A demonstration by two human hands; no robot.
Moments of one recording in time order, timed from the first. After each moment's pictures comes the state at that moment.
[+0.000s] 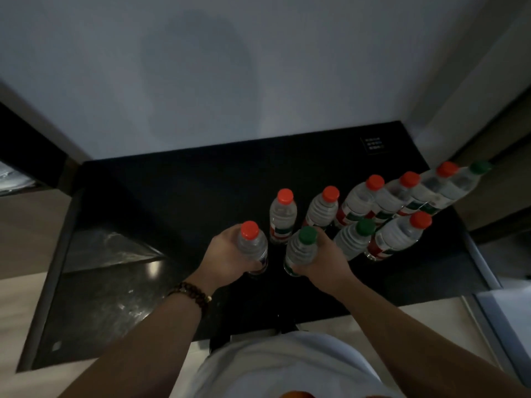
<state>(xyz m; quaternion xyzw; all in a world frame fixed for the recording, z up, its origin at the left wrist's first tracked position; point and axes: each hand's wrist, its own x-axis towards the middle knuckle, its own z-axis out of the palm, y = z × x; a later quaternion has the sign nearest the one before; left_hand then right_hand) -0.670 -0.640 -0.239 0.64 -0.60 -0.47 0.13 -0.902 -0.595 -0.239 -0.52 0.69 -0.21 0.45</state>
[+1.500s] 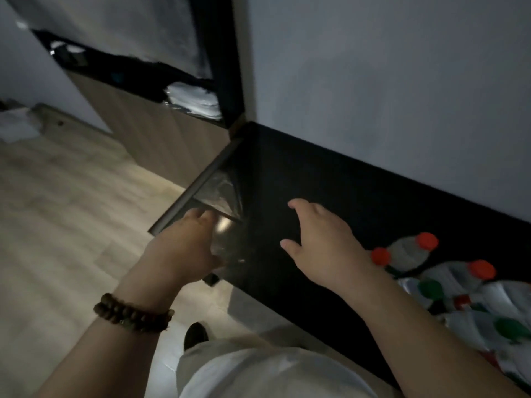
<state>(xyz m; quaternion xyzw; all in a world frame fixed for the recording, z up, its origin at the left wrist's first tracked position) -0.503 -0.482 -0.097 0.84 -0.49 -0.22 -0.02 -0.700 -0.594 -0.094 -0.87 0.43 0.02 0.25</state>
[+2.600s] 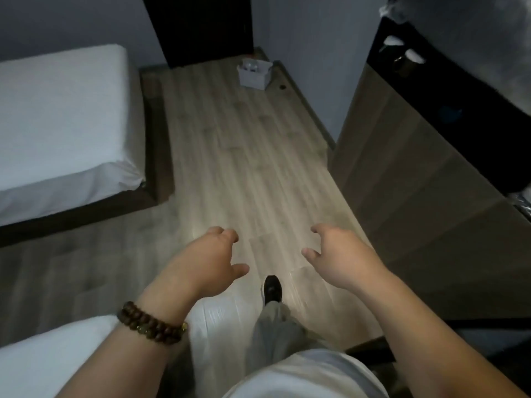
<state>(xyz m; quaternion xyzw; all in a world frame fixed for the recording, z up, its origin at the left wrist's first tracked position) 0.107 -0.156 -0.150 0.94 -0.15 -0.30 0.08 0.052 -0.383 -0.166 -0.94 0.15 0.21 0.21</state>
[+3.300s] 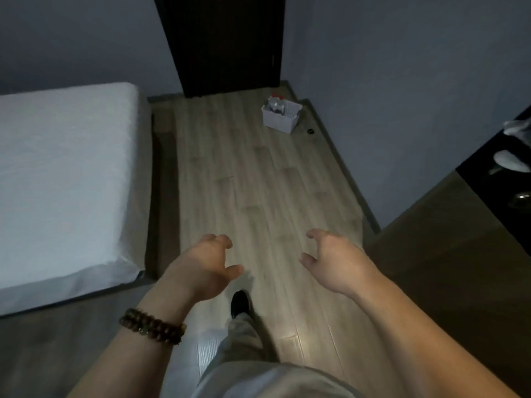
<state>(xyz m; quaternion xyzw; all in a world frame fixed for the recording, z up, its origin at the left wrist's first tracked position) 0.653 -0.139 -0.162 0.94 -0.09 -0.31 0.14 0.610 -0.382 -0.169 -0.96 0.10 0.20 0.19</state>
